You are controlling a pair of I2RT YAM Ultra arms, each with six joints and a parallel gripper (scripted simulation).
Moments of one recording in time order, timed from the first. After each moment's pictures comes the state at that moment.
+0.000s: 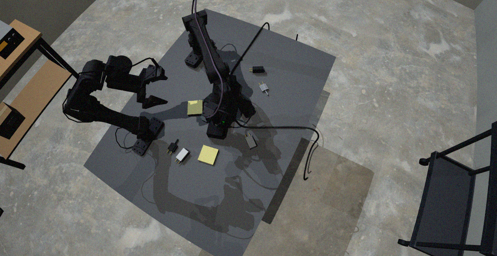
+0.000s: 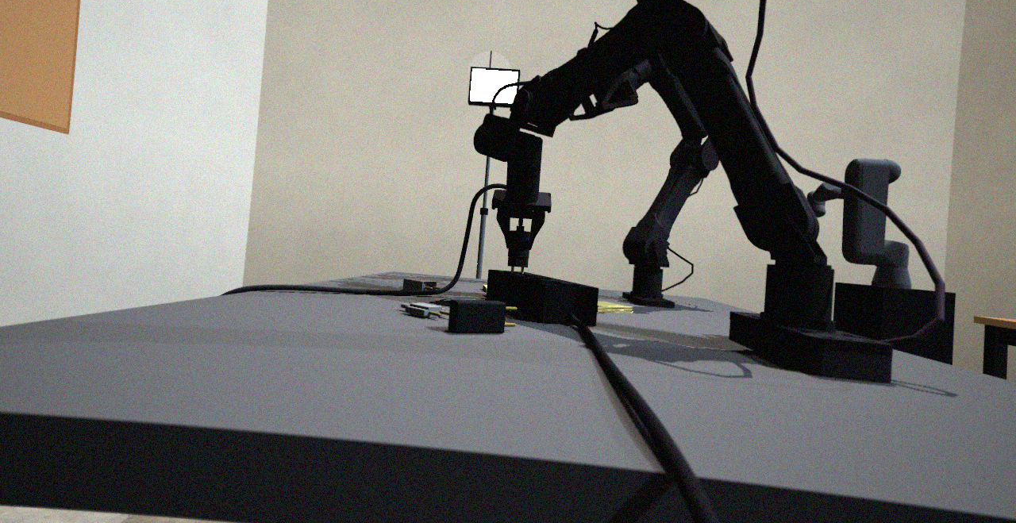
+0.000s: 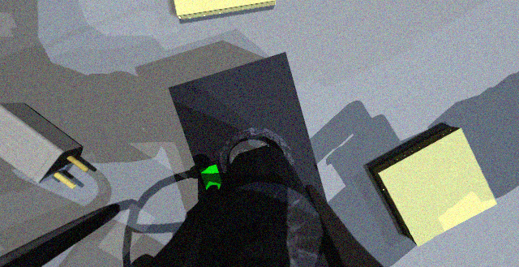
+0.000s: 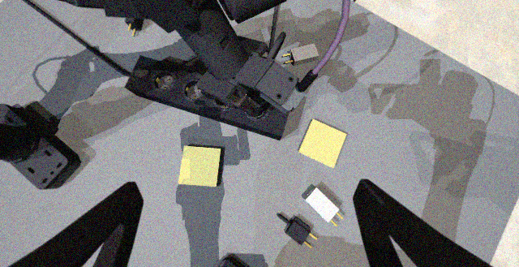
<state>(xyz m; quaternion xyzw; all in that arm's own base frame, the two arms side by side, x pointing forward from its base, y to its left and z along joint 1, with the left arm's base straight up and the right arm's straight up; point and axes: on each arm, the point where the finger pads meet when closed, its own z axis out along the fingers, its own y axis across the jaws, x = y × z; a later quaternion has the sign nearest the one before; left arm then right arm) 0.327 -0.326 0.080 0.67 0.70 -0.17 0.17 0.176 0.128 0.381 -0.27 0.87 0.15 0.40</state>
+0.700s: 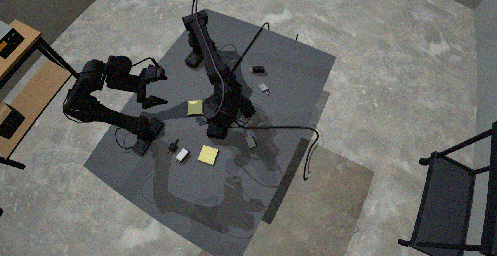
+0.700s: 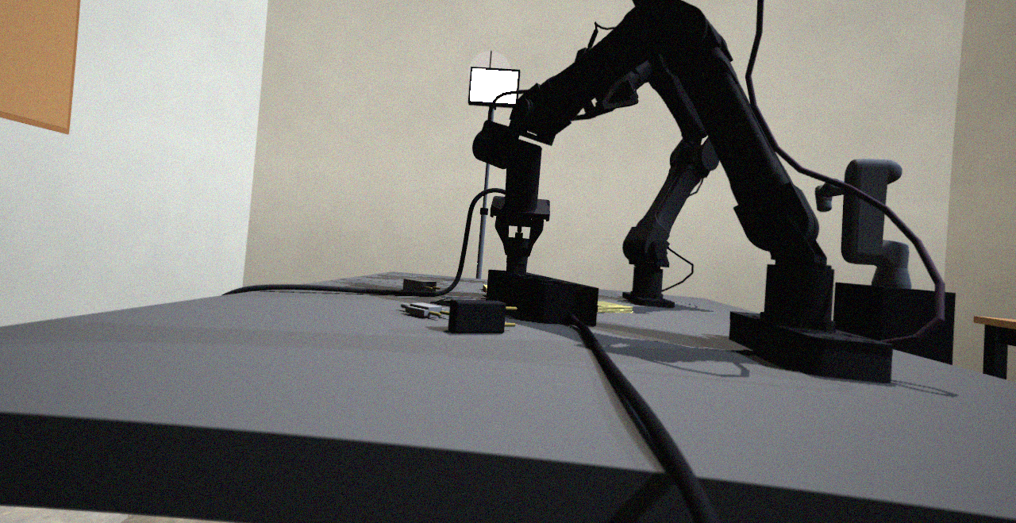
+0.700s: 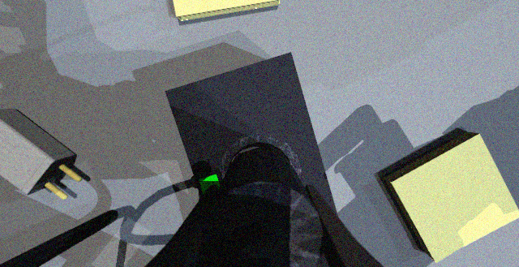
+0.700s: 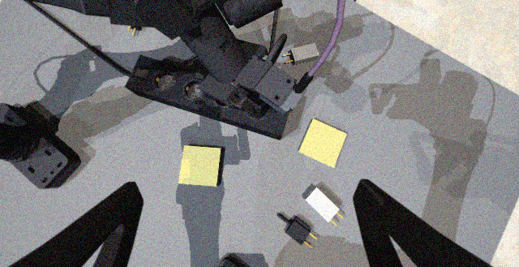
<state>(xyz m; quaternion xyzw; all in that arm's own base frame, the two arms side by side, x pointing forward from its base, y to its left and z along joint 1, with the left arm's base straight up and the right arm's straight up) 0.328 -0.326 0.067 0.67 0.69 -0.18 0.18 0.175 0.128 0.381 -0.27 0.87 0.15 0.39</state>
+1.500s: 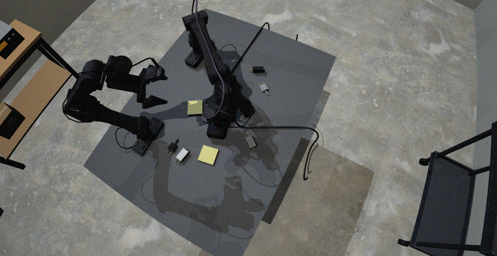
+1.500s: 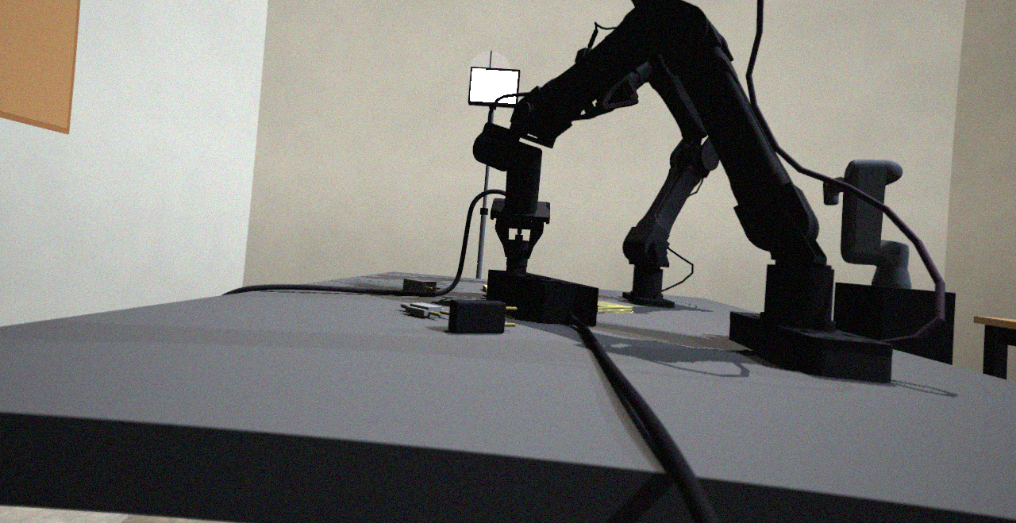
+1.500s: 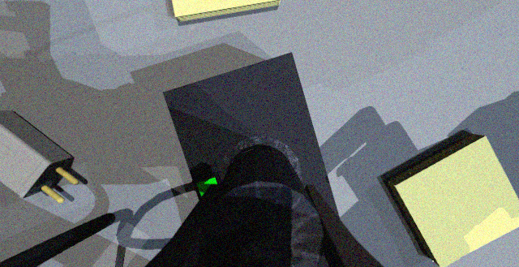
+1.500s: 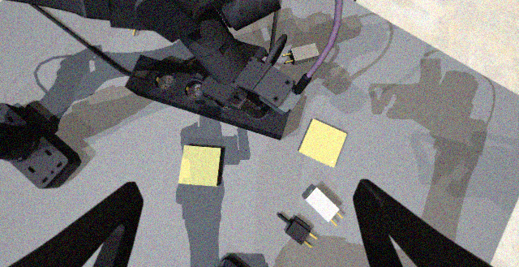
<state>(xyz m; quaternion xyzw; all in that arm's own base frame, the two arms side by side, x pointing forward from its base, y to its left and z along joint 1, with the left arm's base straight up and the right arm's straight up) 0.328 -0.326 0.064 0.67 0.69 -0.18 0.18 0.175 0.128 0.381 -0.27 0.87 0.15 0.39</state>
